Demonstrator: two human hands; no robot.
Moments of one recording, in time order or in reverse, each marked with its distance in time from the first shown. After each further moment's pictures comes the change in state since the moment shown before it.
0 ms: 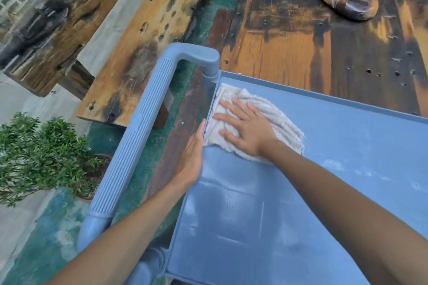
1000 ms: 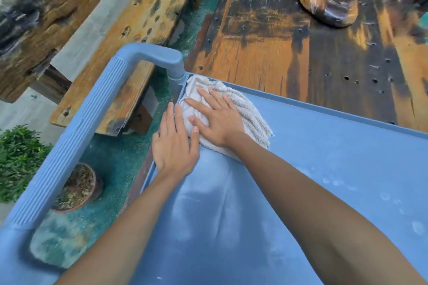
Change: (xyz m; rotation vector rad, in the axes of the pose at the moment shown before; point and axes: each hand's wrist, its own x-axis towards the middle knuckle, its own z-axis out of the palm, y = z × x) left_hand 0.048 0.037 0.066 1.077 0.428 0.179; right_hand 0.033 0.040 -0.010 0.093 0.058 0.125
